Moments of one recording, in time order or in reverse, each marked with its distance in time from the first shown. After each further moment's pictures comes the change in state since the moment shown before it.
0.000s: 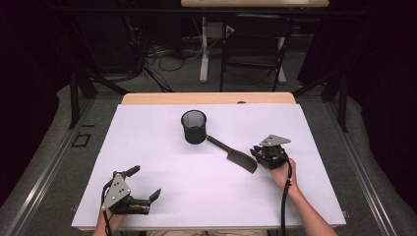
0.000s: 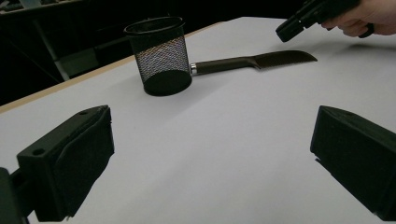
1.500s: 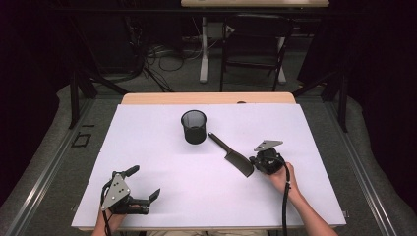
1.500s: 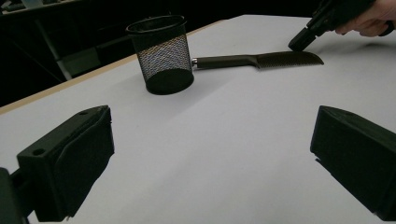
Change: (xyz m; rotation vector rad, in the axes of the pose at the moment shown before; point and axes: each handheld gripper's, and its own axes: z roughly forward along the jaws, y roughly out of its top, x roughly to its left) left arm 0.001 0.000 -0.001 0.007 0.006 0.007; right arm 0.016 -0.004 0.001 0.162 0.060 -0.012
